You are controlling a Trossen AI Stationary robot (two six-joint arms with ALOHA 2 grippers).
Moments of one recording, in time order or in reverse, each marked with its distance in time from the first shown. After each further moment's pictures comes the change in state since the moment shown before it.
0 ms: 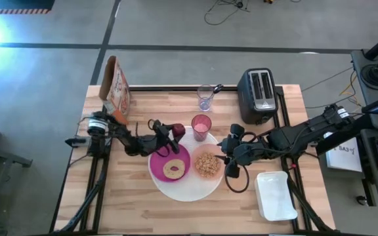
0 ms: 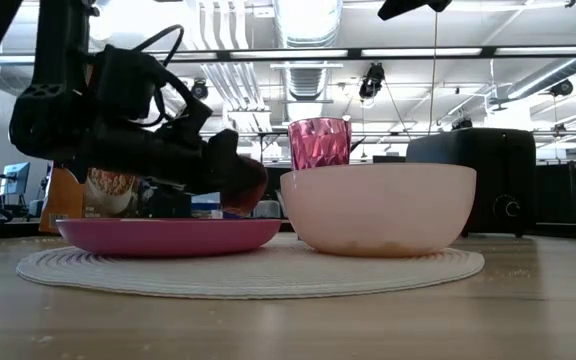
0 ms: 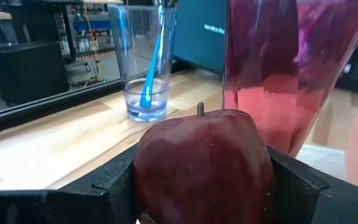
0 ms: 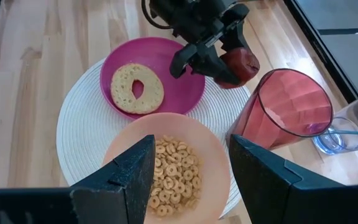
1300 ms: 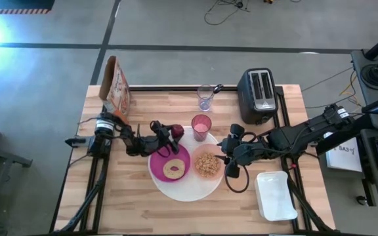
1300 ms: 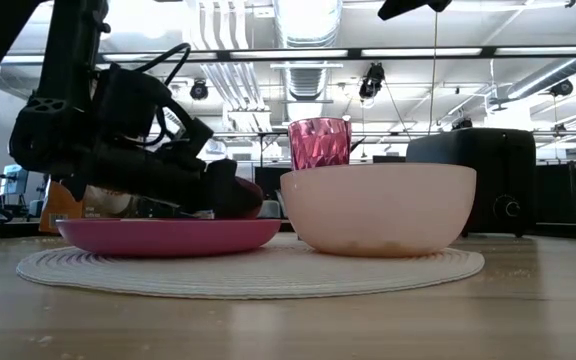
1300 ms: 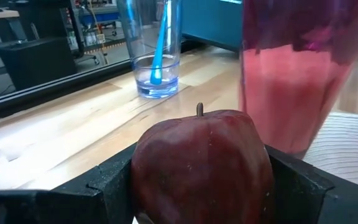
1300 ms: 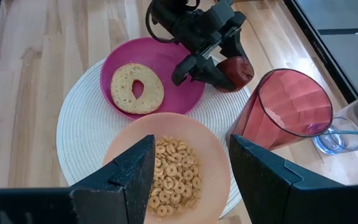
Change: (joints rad) left arm 0.015 0.094 -0.002 0.030 -0.009 0.026; right arm 0.000 0.000 0.000 0.000 0.000 0.000
